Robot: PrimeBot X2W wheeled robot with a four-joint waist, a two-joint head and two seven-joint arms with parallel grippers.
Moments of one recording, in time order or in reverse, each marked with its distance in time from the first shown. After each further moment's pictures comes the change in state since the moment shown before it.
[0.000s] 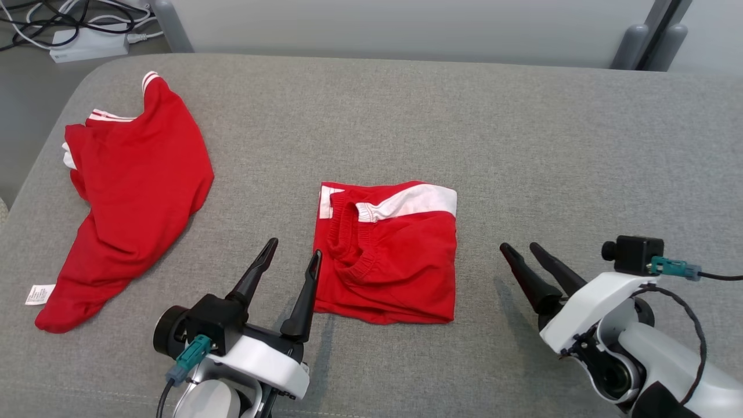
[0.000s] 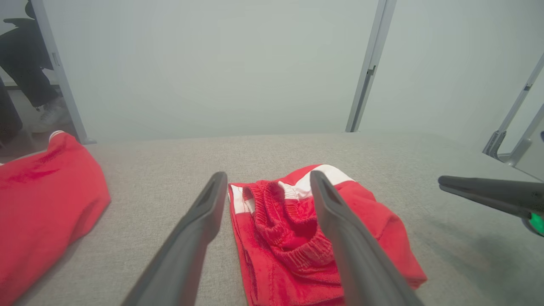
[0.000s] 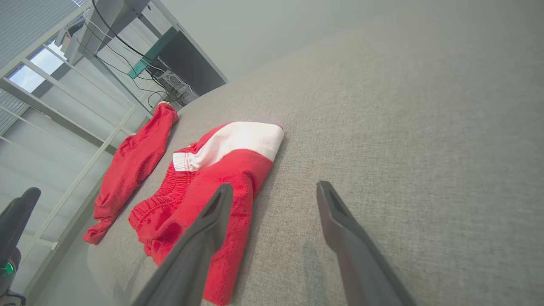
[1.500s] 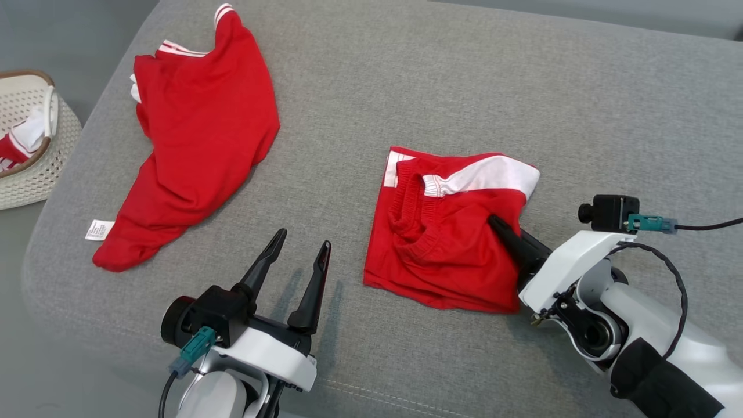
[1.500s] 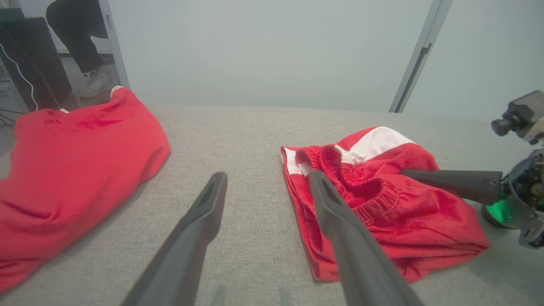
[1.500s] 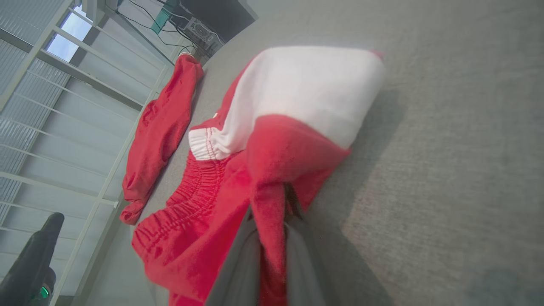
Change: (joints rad) left arm -0.026 -0.001 -0.031 -0.004 -0.031 0.001 0.000; right arm -0.144 0.060 0.072 0.074 0.135 -0.001 0.087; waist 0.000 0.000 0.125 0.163
